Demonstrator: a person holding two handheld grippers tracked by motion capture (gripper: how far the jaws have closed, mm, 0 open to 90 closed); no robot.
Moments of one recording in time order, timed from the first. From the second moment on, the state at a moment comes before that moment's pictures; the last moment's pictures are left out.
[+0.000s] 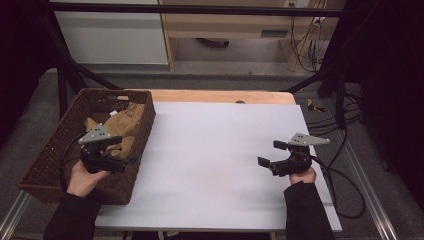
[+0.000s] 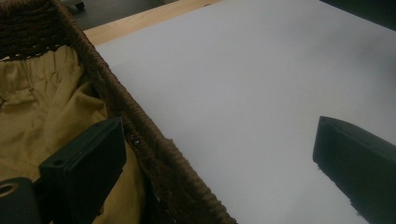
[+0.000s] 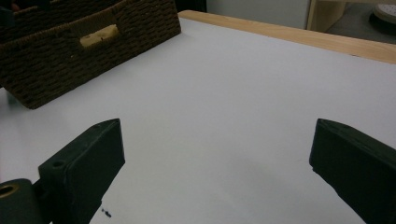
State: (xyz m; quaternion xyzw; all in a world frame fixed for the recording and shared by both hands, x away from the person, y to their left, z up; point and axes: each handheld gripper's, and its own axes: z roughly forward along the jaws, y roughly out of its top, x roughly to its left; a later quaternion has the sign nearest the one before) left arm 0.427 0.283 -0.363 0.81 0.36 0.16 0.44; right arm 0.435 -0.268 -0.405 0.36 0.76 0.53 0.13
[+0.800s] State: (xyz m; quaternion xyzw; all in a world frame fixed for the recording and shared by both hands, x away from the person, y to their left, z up) left arm 0.427 0.297 -0.358 0.80 0.37 0.17 0.43; right arm 0.436 -0.267 -0.406 0.36 0.76 0.52 0.12
